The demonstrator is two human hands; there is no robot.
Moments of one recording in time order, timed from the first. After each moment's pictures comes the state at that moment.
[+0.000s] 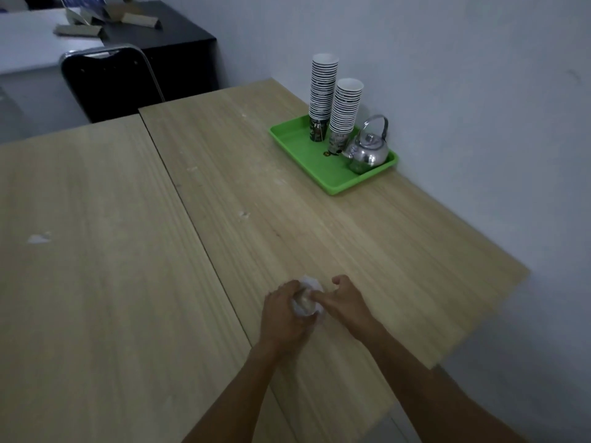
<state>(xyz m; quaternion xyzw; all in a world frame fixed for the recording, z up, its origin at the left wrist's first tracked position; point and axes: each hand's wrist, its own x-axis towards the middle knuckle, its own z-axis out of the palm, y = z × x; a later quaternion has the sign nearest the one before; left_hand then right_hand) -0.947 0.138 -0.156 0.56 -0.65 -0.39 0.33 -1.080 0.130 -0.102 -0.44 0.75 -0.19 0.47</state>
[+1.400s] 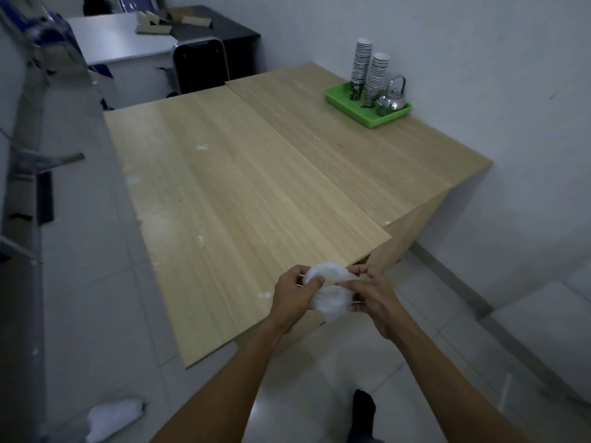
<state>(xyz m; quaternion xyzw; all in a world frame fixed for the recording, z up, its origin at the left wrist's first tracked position) -0.695 0.601 -0.055 0.57 -0.51 -0.52 0.39 -0.859 0.620 -0.028 -0.34 0.63 -0.41 0.57</state>
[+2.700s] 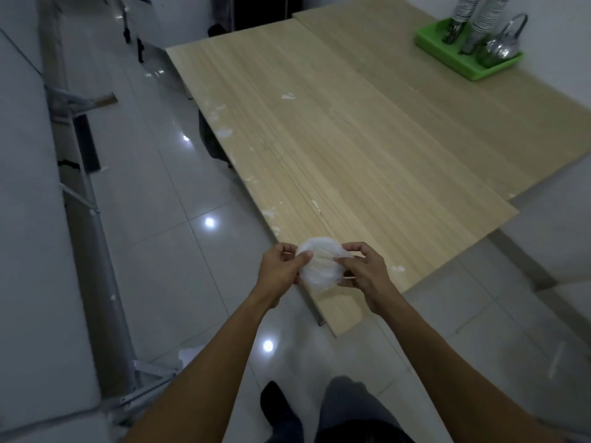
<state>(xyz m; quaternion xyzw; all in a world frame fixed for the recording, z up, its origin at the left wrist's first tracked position) -0.372 0.571 -0.080 0.61 -0.36 -0.60 0.37 -0.545 0.586 -0.061 -0.33 0.63 -0.39 0.59</state>
